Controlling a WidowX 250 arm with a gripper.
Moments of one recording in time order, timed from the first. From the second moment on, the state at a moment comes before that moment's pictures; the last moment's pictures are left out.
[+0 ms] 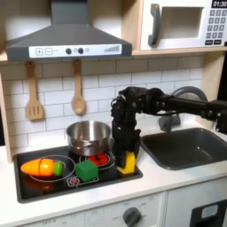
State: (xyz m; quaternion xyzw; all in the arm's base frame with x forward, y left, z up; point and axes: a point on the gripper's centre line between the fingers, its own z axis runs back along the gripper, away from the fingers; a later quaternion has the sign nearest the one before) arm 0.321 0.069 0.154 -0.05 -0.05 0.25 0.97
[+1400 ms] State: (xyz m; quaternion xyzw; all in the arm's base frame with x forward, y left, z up) arm 0.310 0.066 0.182 -0.09 -0.06 0.22 0.97
